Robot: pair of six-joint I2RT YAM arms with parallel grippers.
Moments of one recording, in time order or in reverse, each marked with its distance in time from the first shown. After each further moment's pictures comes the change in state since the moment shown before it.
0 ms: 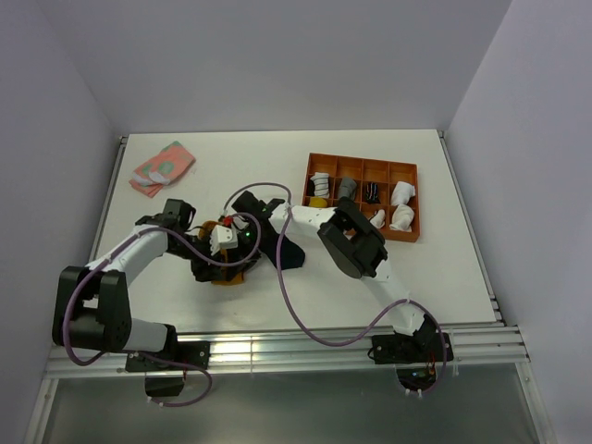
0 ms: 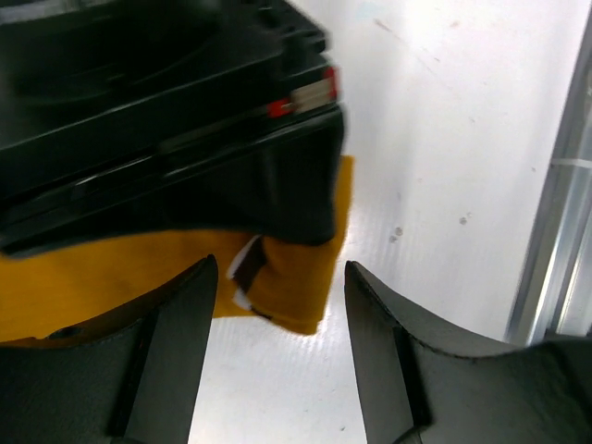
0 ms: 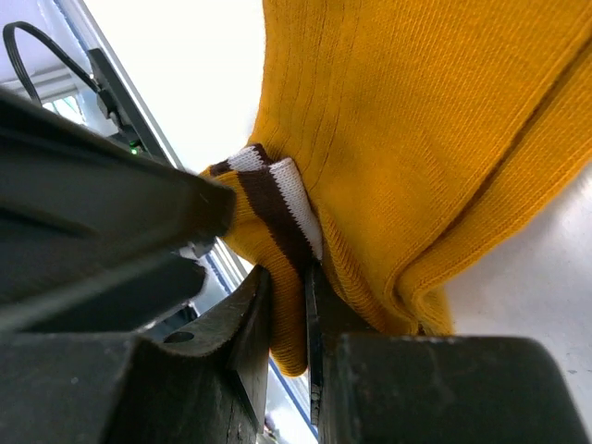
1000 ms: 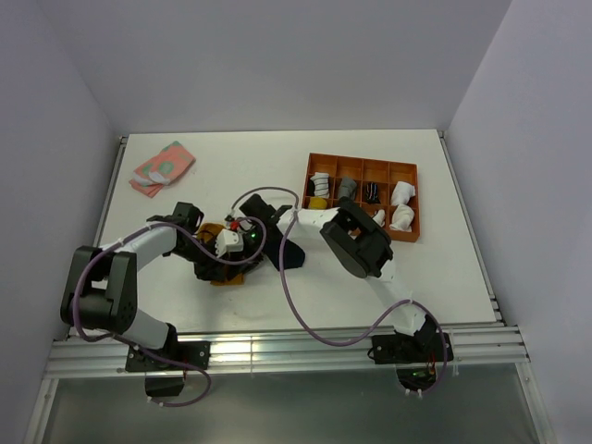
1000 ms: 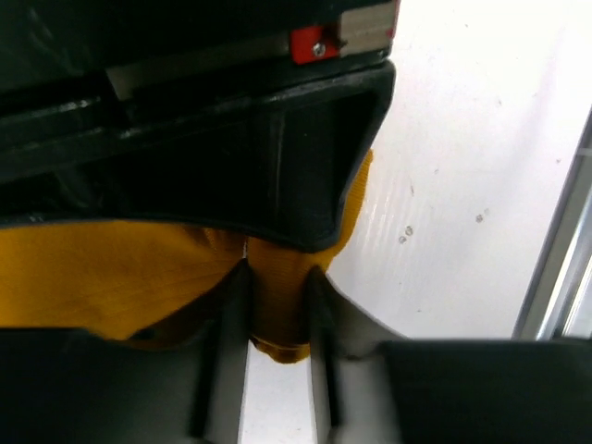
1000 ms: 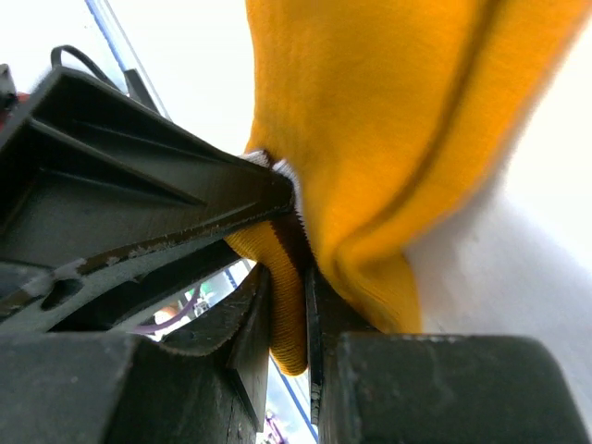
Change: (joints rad) left arm -0.054 0.110 -0.024 0.055 -0.071 -0.048; right arm -0.014 -0.043 -0.159 0.238 -0.041 0.132
